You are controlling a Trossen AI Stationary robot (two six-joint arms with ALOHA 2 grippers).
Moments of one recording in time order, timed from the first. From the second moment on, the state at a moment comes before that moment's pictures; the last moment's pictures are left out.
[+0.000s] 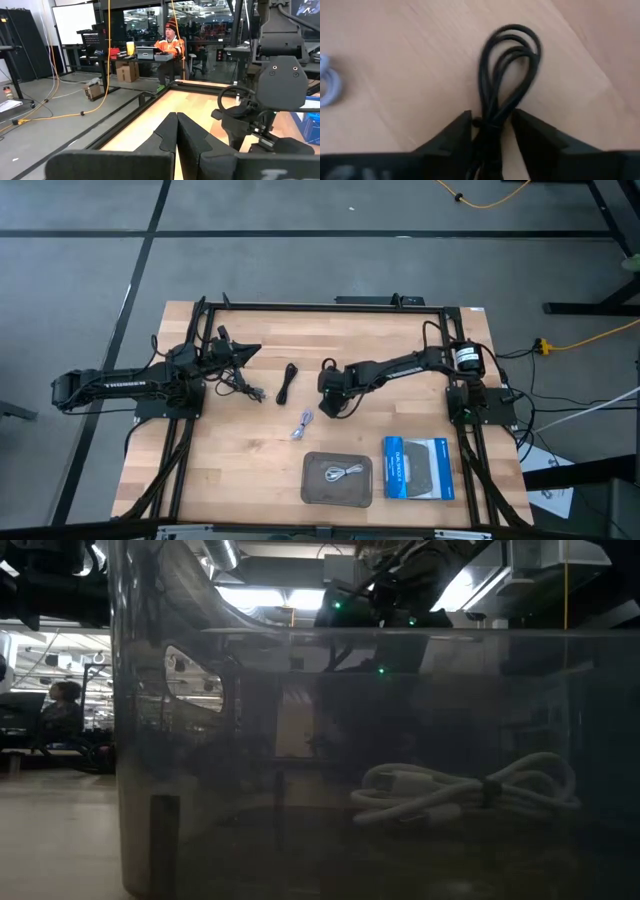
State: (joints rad) left arm 0.28 0.48 0.13 0.43 -0.18 0.03; right arm -0.01 2.03 1.27 -0.52 0.16 0.60
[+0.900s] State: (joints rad) left arm 0.28 0.48 0.13 0.43 -0.18 0.03; right arm 0.38 1.76 1.27 -0.36 0.29 0.49
